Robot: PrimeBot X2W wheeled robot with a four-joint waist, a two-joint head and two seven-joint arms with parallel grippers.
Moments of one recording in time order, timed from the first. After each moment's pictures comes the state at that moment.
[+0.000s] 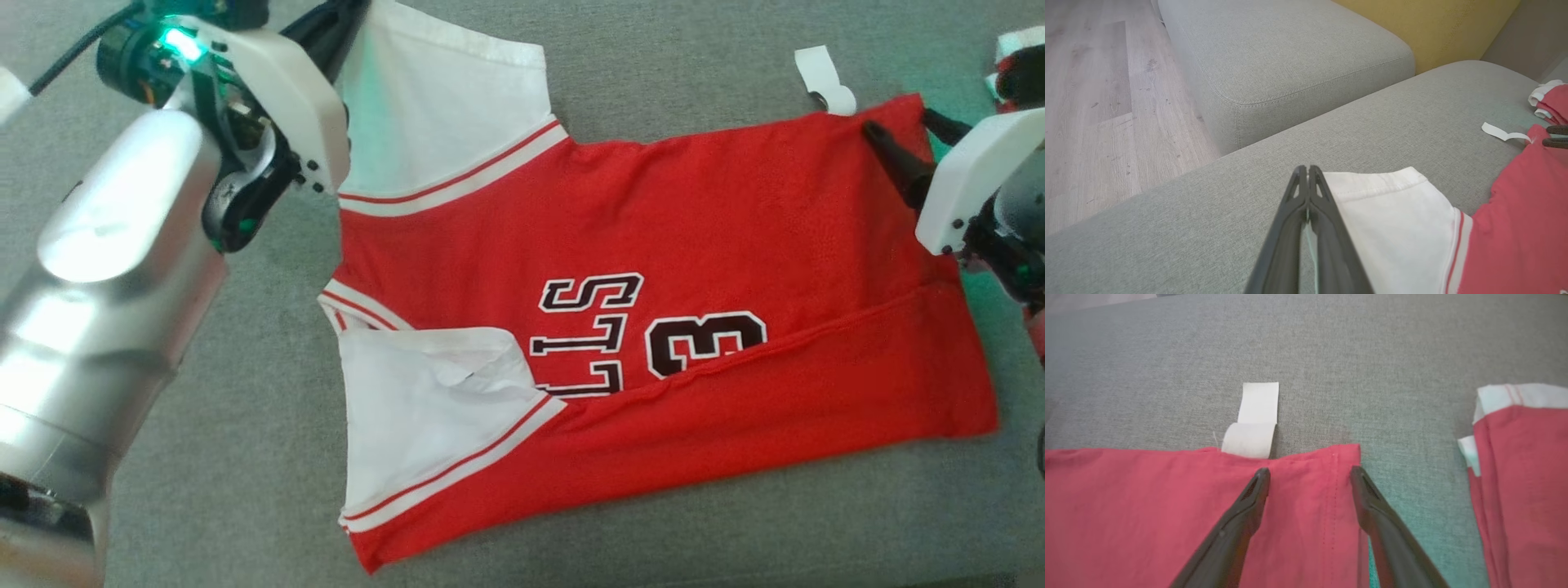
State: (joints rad) left arm -1.07 0.37 -0.80 0.56 -0.75 -0.13 0.27; right arm -0.76 -0.52 0.46 0.61 0.70 0.13 0.42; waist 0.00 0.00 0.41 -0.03
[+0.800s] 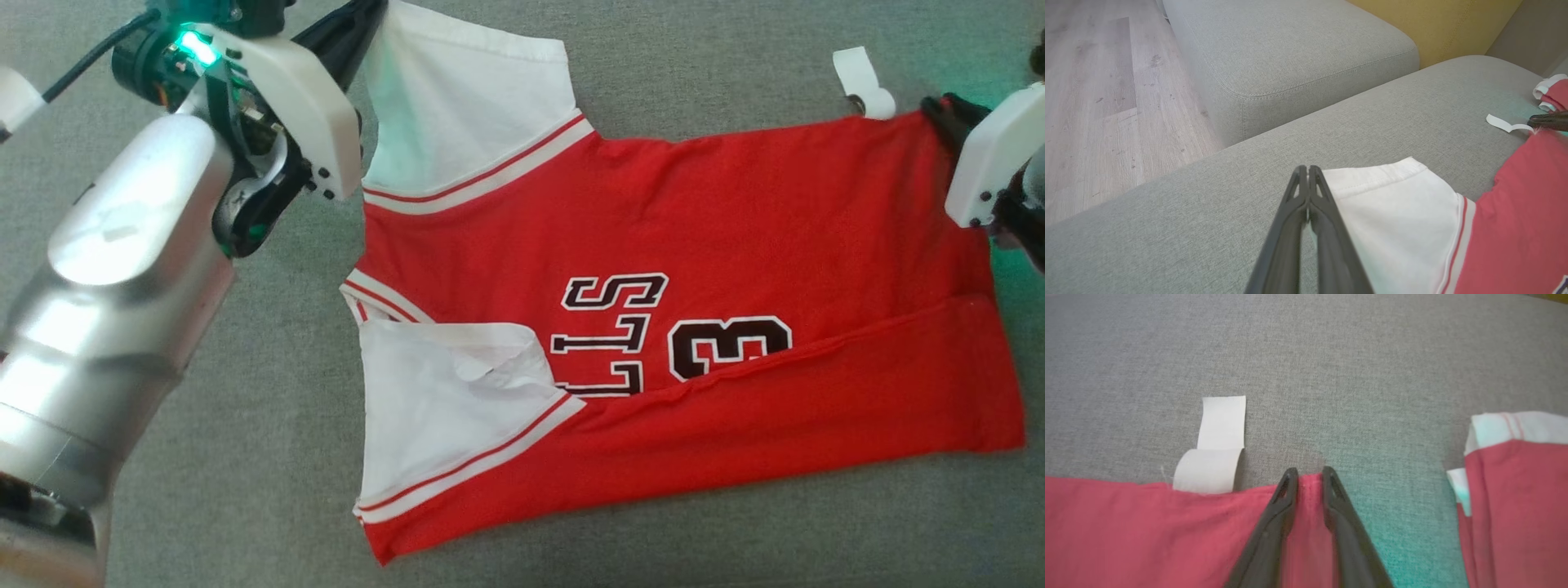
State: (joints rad) left arm -1.07 0.37 -0.83 0.55 -0.77 -0.13 0.26; right arm -0.89 -0.54 0.58 0.81 0.73 0.13 0.35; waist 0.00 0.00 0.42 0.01
